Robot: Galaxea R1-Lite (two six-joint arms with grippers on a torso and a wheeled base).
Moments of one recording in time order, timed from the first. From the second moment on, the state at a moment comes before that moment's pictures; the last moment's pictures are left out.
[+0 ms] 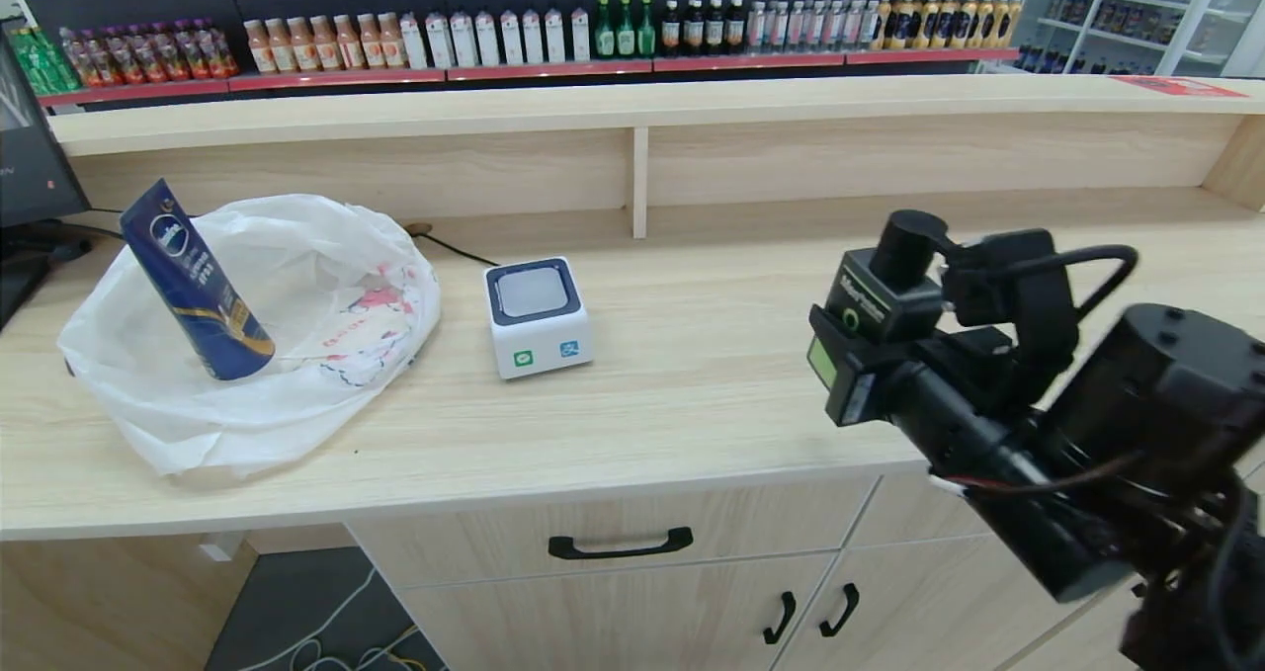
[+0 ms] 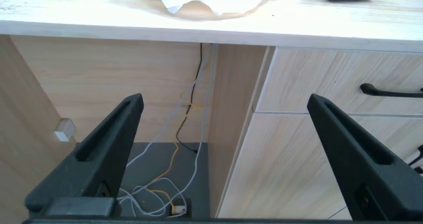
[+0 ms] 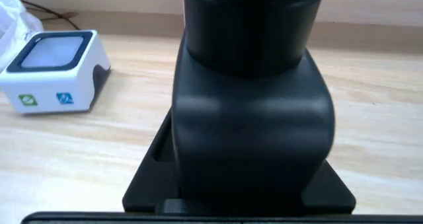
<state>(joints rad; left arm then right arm) 0.00 0.00 0.00 0.00 0.01 -0.01 0.71 1.65 -0.54 -1.26 -0.46 -0.12</state>
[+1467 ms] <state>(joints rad) 0.00 0.00 0.00 0.00 0.01 -0.01 1.19 1.45 -0.34 -1.50 -0.32 -0.86</state>
